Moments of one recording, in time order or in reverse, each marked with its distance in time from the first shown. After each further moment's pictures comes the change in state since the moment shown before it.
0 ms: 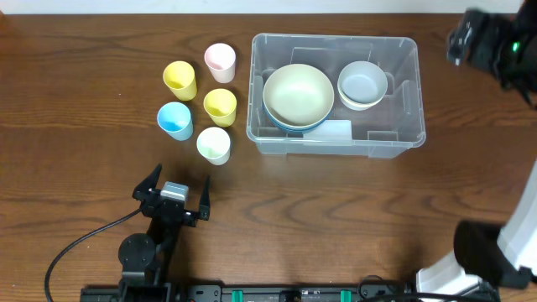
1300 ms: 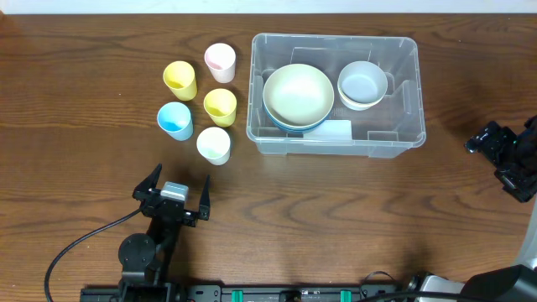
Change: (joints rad) left arm 0.000 0.000 0.000 0.006 0.000 0.000; right arm -0.401 -0.272 -1.073 0.377 -0.005 0.085
